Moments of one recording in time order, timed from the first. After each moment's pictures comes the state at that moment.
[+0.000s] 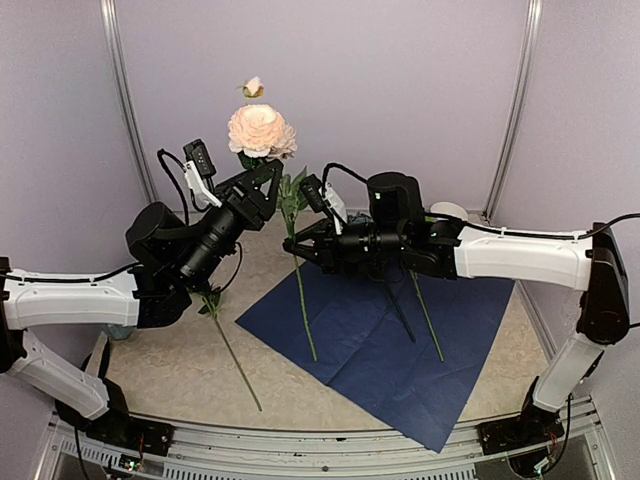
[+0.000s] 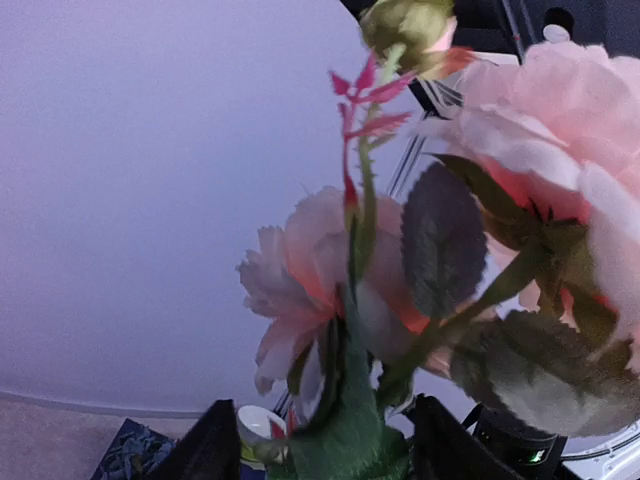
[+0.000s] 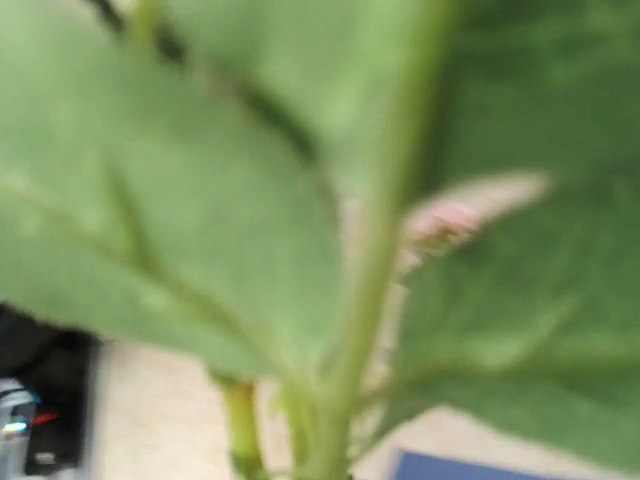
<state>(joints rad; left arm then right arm) -0.96 1.34 0.86 0.97 -0.31 -0.36 0.93 1.68 1.32 0.16 -0.43 0.11</state>
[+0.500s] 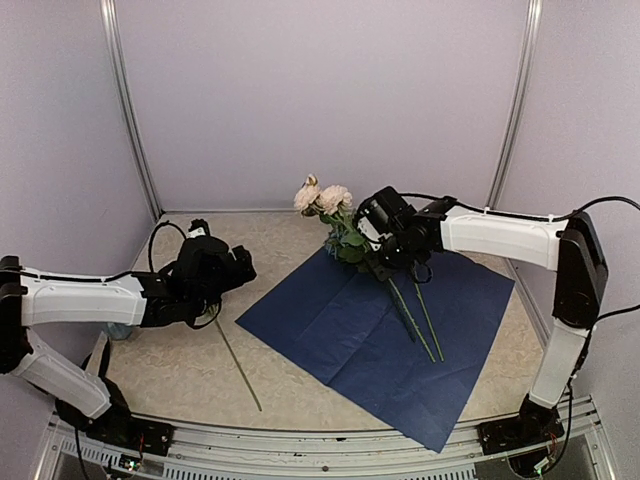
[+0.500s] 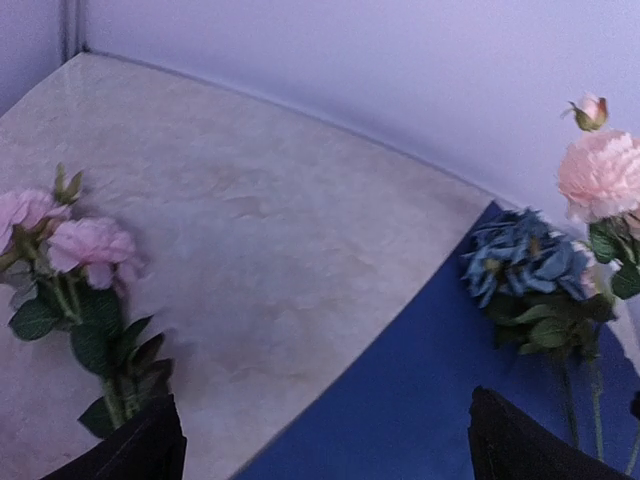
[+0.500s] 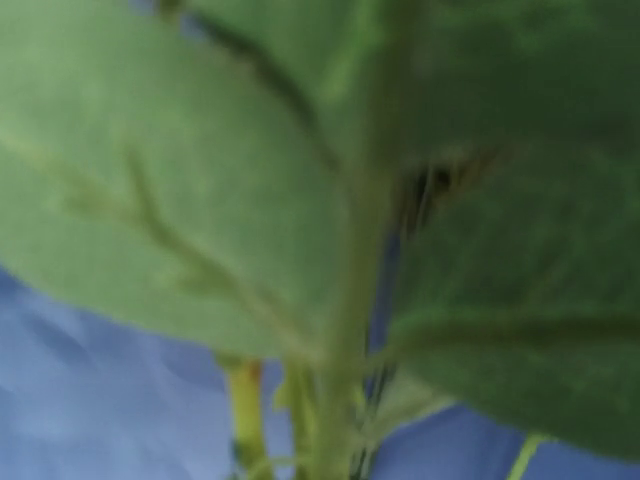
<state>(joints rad) -0.81 1.36 0.75 0.12 -0.66 -0.75 0.77 1.81 1.47 -0.63 0.29 0.07</state>
